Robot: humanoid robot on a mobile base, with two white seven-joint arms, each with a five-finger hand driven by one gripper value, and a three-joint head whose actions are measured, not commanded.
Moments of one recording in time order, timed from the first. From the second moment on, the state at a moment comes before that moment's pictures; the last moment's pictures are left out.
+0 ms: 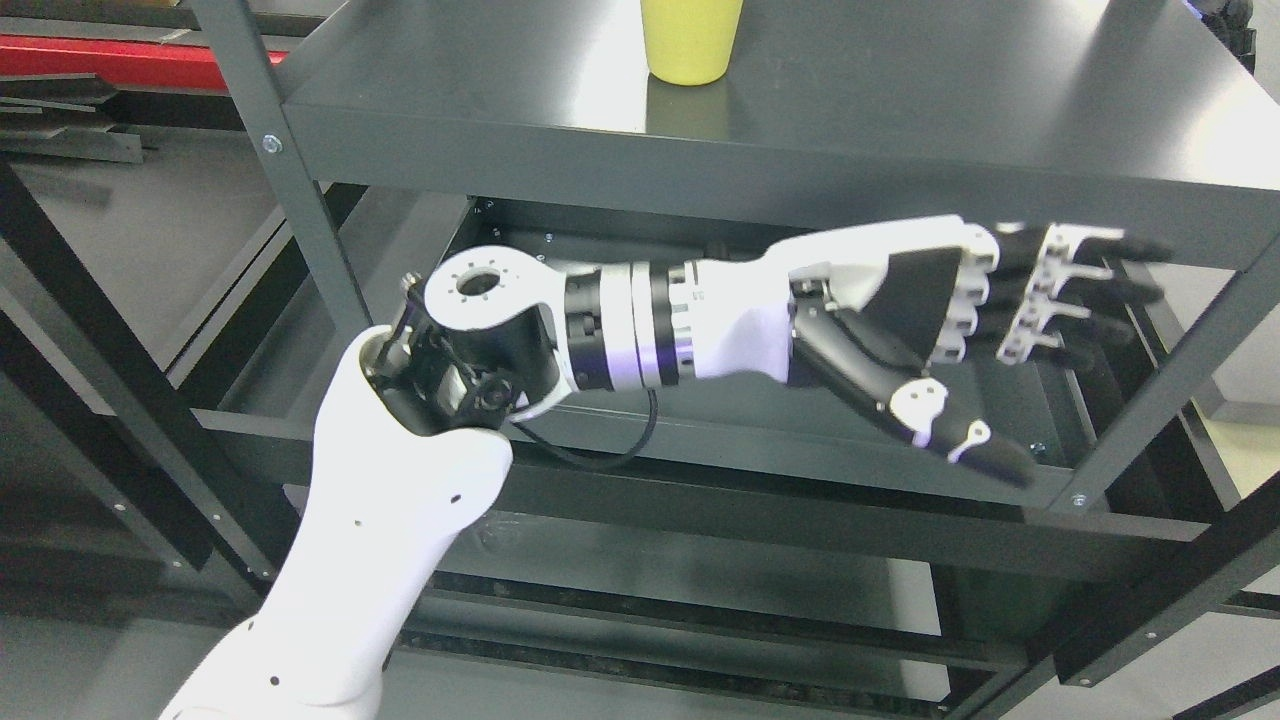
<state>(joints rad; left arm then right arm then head) -0.89 0.00 -0.49 -1.75 0.71 0.73 -0.68 0.00 0.00 0.00 -0.24 0.00 0.09 -0.12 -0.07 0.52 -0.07</state>
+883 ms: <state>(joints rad) -0.41 0.00 -0.27 -1.65 0.17 0.18 -0.42 0.00 0.00 0.00 -0.24 0.00 0.09 -0.12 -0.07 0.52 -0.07</state>
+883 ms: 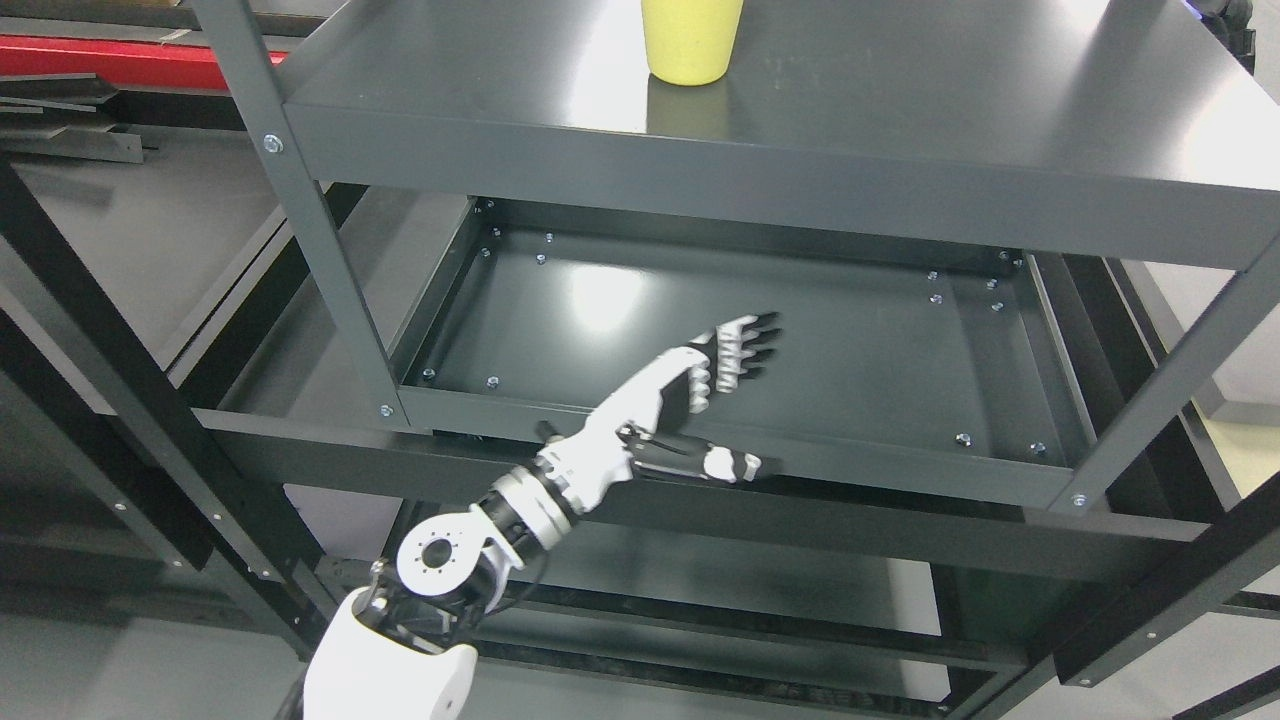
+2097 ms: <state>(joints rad) -0.27 0.00 0.00 -1.67 0.00 0.05 -0.16 0.00 0.00 0.00 -0.24 0.00 0.09 -0.12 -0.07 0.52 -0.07</state>
